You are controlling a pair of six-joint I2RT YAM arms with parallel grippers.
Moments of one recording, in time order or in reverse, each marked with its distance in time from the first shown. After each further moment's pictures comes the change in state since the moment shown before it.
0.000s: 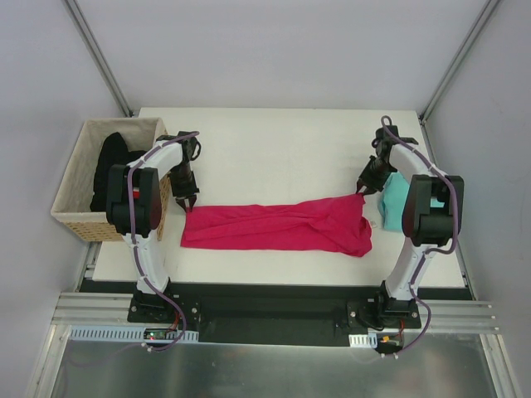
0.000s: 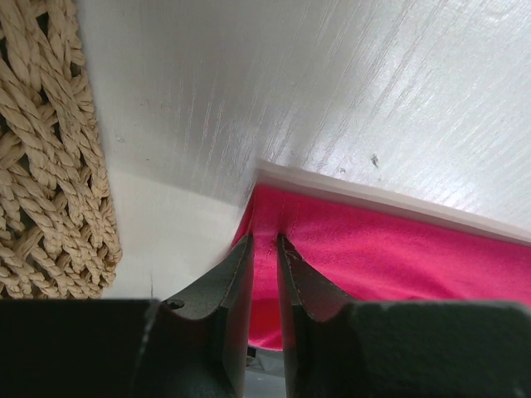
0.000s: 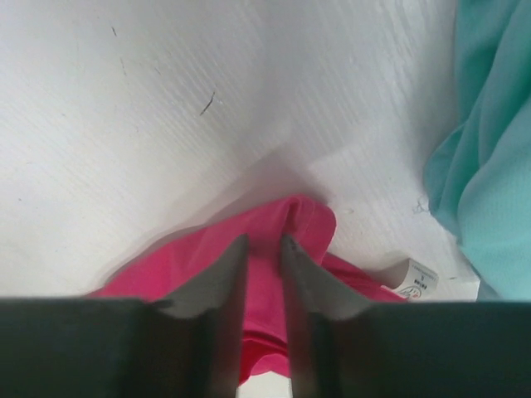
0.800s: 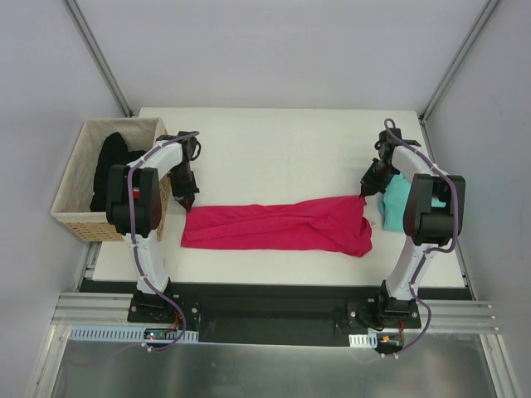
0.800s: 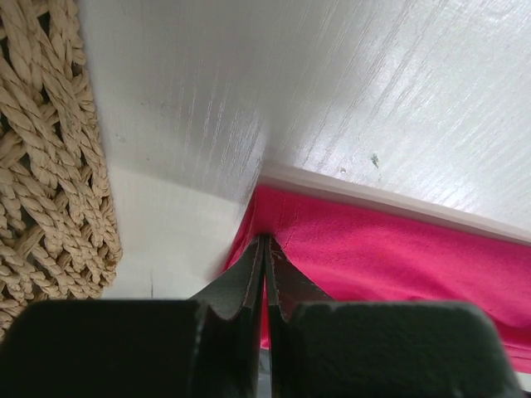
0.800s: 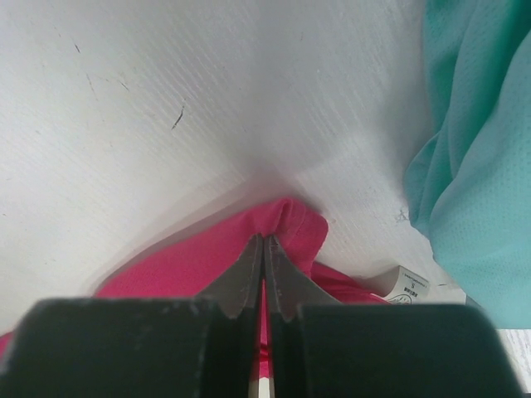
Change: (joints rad) left arm 0.000 0.000 0.001 -0.001 -0.002 -0.004; right arm -0.027 0.010 -0.022 0.017 -0.003 -0.001
